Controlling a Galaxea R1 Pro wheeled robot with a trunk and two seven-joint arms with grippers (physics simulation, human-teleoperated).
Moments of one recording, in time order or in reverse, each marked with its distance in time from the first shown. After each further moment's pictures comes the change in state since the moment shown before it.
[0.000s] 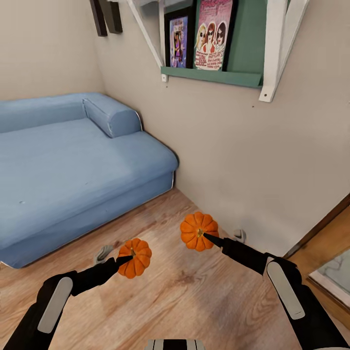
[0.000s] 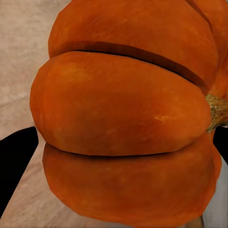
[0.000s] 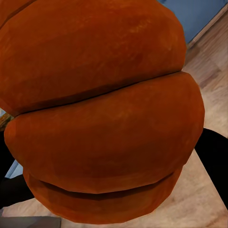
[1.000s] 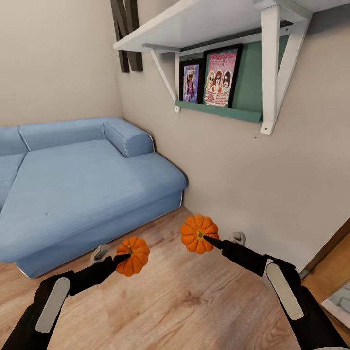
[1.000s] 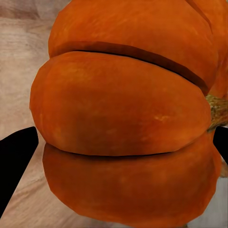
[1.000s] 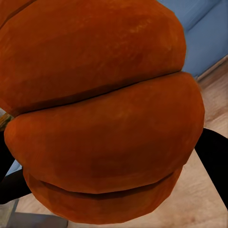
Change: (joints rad) left arm 0.000 -0.003 0.031 0.000 0.001 -0.005 -0.012; right arm 0.000 0.001 0.000 0.035 0.002 0.000 0.000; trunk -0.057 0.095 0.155
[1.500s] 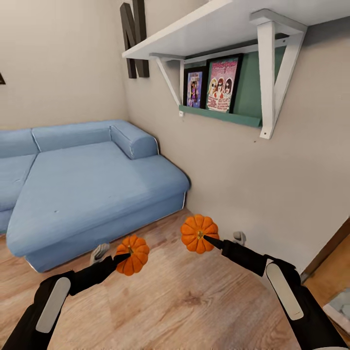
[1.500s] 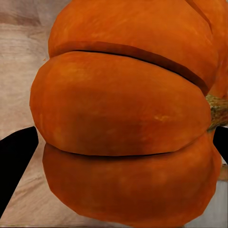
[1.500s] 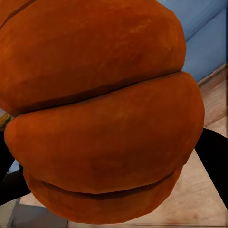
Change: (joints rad) left arm 0.000 -0.003 0.001 0.001 -0.005 -0.013 -0.003; right arm 0.000 0.000 0.001 0.000 0.005 -0.009 -0.003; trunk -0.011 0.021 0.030
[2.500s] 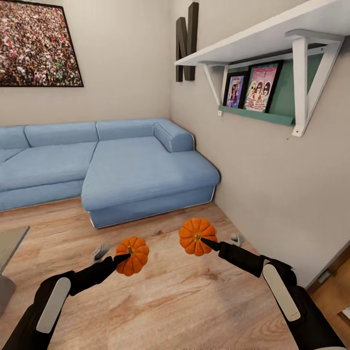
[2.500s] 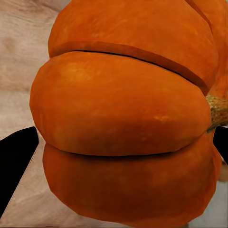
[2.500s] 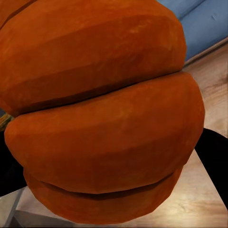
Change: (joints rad) left arm 0.000 -0.002 0.000 0.000 -0.009 -0.001 0.006; right arm 0.000 0.000 0.040 0.001 0.004 -0.014 -0.059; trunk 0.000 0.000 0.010
